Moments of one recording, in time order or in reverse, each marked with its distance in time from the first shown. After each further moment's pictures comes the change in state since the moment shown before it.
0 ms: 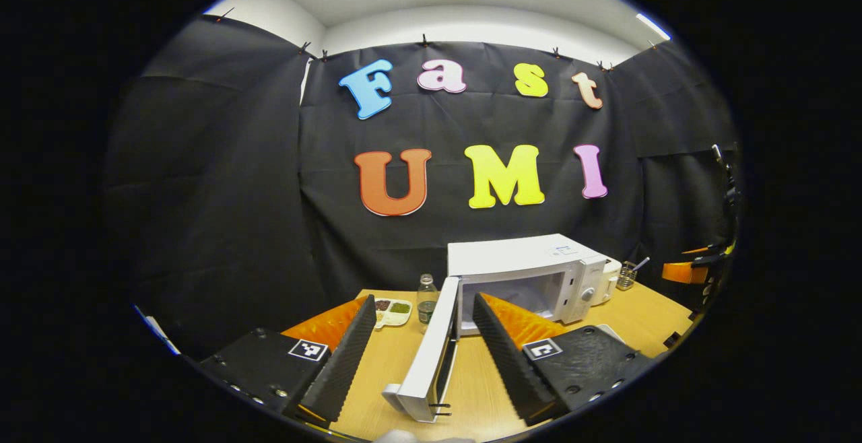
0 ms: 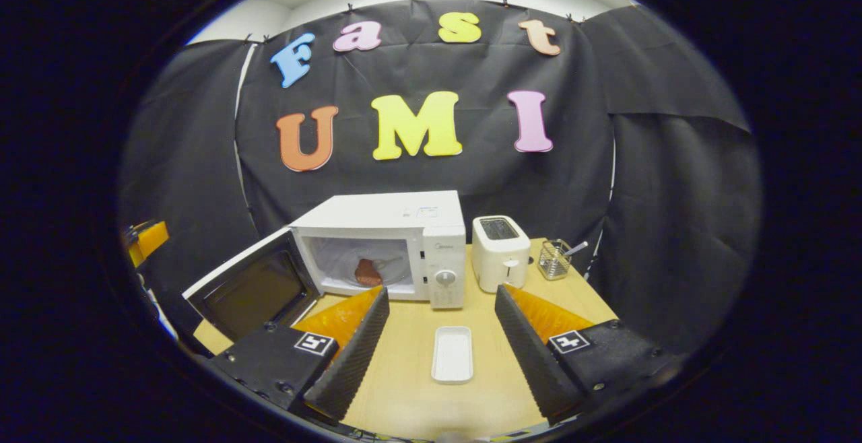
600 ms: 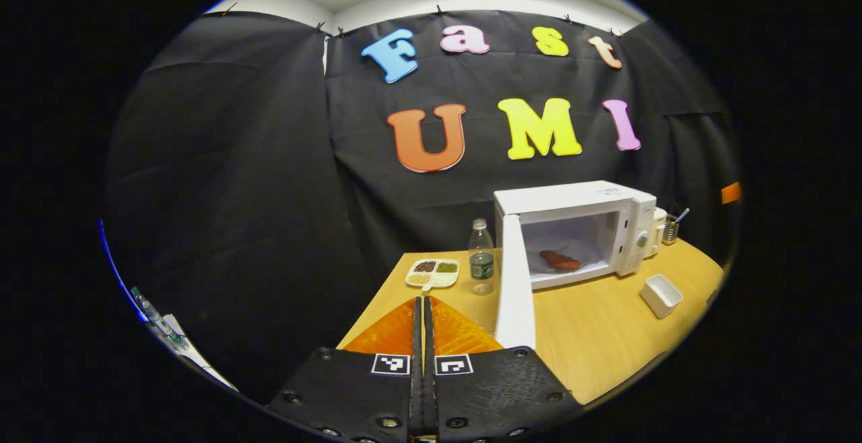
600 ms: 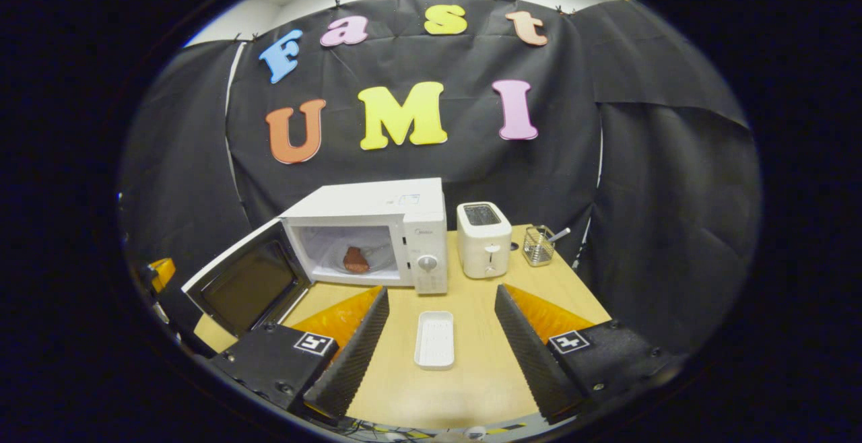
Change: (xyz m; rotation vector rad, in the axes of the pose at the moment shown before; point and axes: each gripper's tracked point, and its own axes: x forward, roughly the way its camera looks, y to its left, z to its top) left arm 0.004 0.089 -0.126 0.060 0.172 0.151; right arm -0.021 -0.028 -0.016 0.020 0.083 -0.025
